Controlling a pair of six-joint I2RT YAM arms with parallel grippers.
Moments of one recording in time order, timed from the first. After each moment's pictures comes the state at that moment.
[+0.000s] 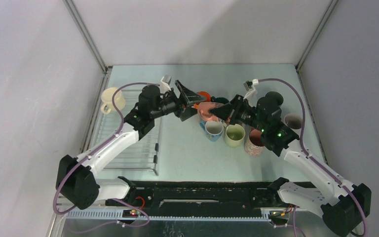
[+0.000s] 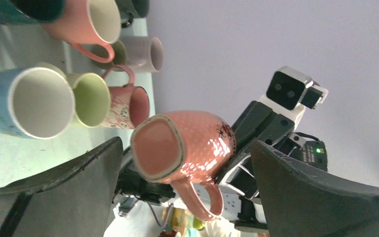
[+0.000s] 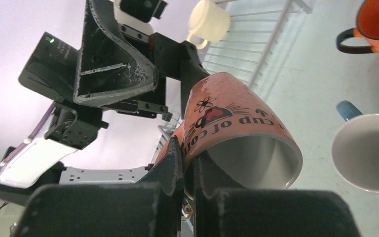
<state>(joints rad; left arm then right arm) -0.56 1.27 0.97 0.10 0.49 -1.32 0.57 1.00 0.85 0.05 -0.36 0.92</state>
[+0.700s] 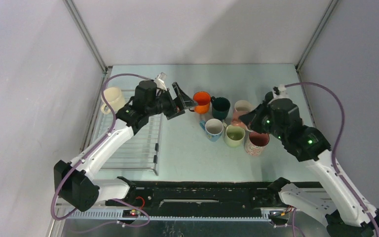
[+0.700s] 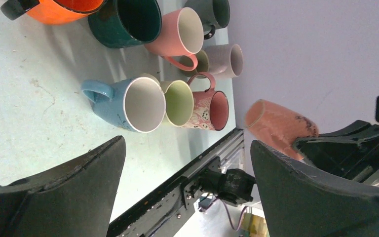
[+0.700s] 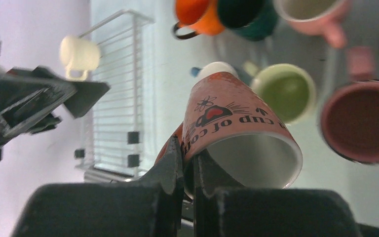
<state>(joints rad) -0.49 1.24 1.09 -0.29 0.38 -0.92 0.56 0.87 1.12 -0.73 0.06 0.85</state>
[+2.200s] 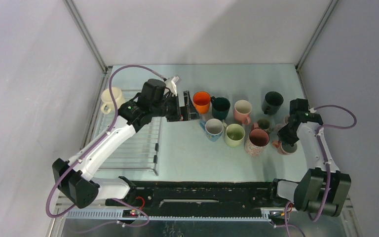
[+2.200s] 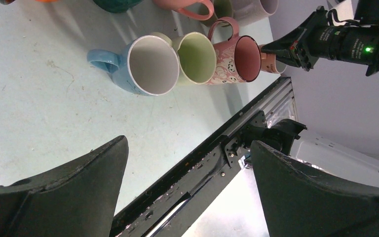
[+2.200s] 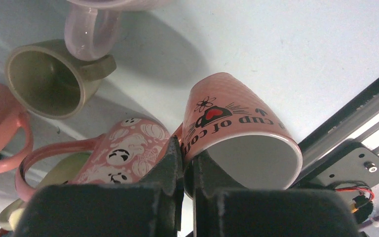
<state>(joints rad) -0.60 1.27 1.25 -0.59 0.37 -0.62 -0.18 1.19 0.93 -1.00 0.21 0.80</state>
